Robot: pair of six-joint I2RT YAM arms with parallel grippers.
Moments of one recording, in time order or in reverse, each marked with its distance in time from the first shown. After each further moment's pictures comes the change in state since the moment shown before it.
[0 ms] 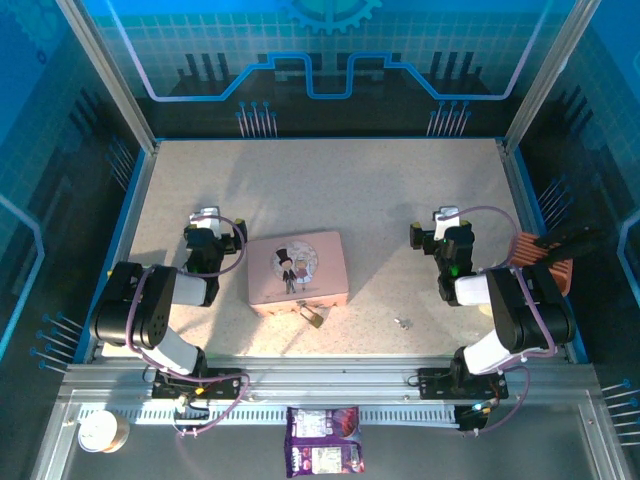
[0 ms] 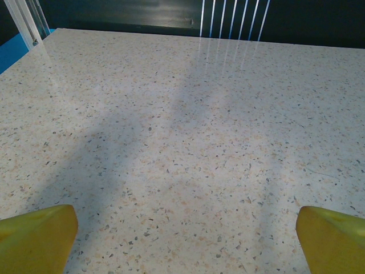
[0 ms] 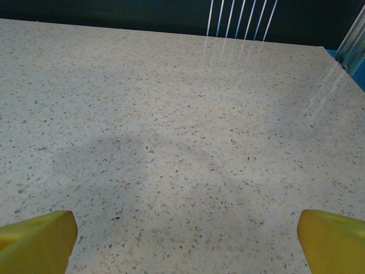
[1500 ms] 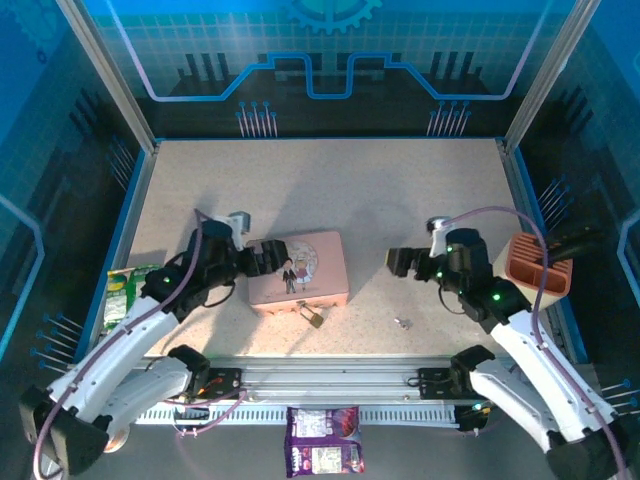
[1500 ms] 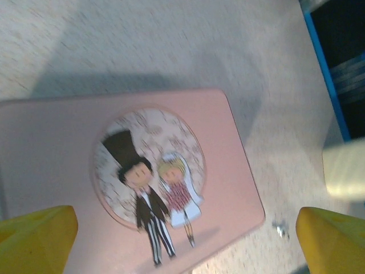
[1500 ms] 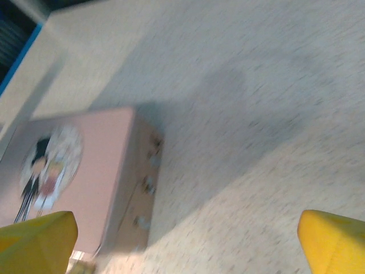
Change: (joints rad) left arm -0.475 -0.696 0.426 -1.444 0.274 -0.537; right arm 0.365 -0.796 0.336 -1.403 -0.222 0.455
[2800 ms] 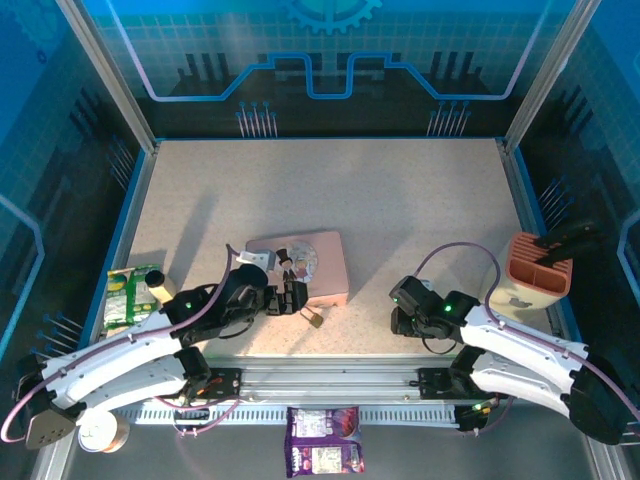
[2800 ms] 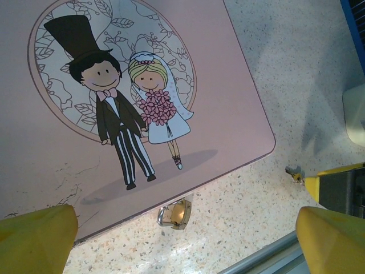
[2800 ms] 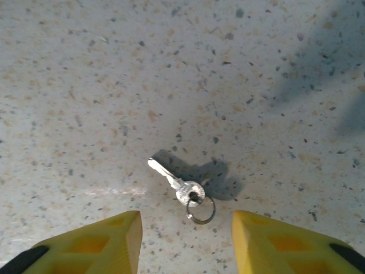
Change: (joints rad) left arm -0.388 -0.068 -0.162 0.024 -0.265 -0.207; right arm 0.351 0.196 -0.240 -0.211 0.196 0.483
